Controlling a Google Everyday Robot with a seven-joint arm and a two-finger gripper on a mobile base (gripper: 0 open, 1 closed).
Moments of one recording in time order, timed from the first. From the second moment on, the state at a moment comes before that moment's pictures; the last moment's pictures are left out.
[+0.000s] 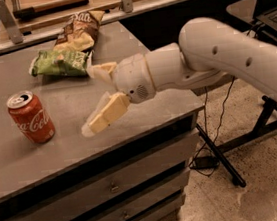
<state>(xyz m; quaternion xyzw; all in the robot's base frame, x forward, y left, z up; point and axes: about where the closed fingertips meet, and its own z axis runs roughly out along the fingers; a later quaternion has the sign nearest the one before) 0.482 0.099 0.924 -0.57 0.55 0.43 0.43</state>
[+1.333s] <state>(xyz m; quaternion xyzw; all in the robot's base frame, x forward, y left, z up) 0.496 0.248 0.895 -0.58 0.47 0.48 0.46</state>
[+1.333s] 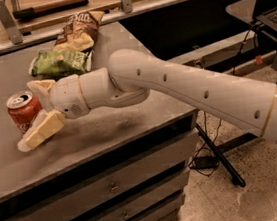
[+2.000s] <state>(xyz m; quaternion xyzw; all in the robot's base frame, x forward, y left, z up) 0.497 0.266 0.873 -0.58 0.47 0.50 0.44</state>
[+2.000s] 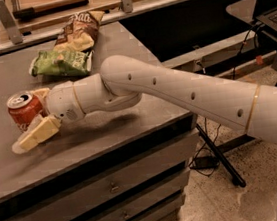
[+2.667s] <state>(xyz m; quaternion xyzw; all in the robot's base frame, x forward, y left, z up) 0.504 0.251 0.870 -0.58 0.48 0.49 0.43</state>
